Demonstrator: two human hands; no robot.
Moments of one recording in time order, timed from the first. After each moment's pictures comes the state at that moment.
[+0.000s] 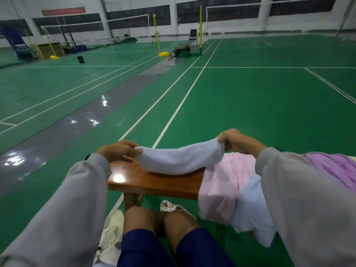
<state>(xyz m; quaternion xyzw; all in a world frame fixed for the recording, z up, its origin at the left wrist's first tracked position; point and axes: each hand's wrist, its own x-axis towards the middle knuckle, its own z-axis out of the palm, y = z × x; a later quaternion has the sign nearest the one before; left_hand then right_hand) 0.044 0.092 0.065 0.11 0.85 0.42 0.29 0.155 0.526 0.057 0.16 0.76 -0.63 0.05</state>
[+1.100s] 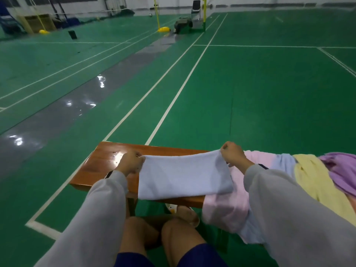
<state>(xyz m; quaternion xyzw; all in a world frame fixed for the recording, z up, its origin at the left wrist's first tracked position) -0.007 0.148 -0.053 0.00 0.94 0.32 0.14 0.081 0.525 -0.059 0.28 0.89 -0.36 0.03</state>
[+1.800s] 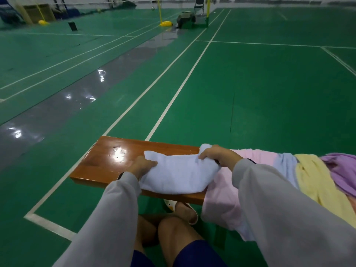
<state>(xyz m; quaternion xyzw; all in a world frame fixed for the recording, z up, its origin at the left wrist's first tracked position) 0.009 0.170 -0.079 -0.14 0.86 0.42 0.26 0.072 0.461 -0.032 0.29 0.77 -0.53 0.20</state>
